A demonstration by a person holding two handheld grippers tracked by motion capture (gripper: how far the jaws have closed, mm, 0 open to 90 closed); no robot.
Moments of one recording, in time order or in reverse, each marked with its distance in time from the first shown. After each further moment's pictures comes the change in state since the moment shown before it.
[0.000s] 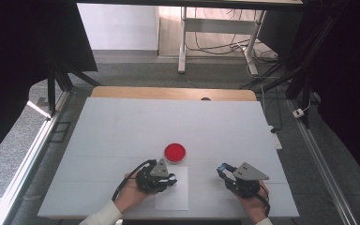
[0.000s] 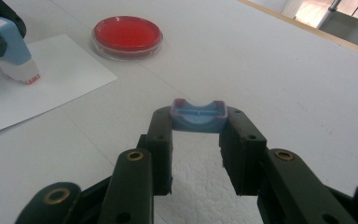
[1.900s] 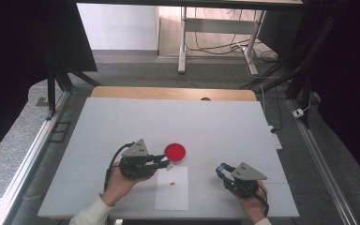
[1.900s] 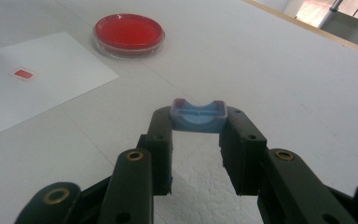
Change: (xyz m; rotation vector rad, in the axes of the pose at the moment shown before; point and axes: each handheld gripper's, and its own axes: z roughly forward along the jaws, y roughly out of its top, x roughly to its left) left arm 0.024 0.010 -0.065 -0.295 -0.018 -0.193; right arm 0.002 0.000 0.003 0.005 0.001 -0.012
